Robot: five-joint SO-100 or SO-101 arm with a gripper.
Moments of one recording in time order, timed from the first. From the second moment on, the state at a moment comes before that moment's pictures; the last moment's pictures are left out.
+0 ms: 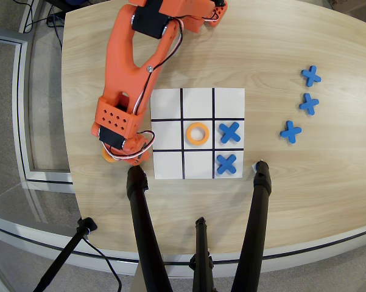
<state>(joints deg) 26.5 62.7 81.5 46.8 -87.4</state>
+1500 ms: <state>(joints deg) 23.4 60.0 81.0 45.5 -78.2</state>
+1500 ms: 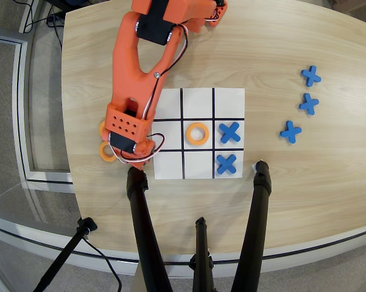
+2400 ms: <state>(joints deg) 6.2 96.8 106.0 53.6 -69.3</state>
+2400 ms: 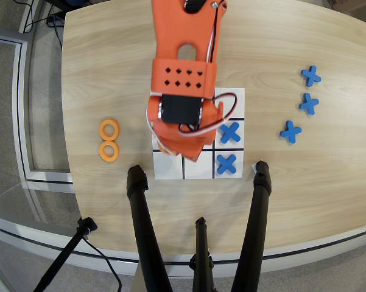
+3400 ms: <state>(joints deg) 10.6 86.9 119.4 33.5 -74.4</state>
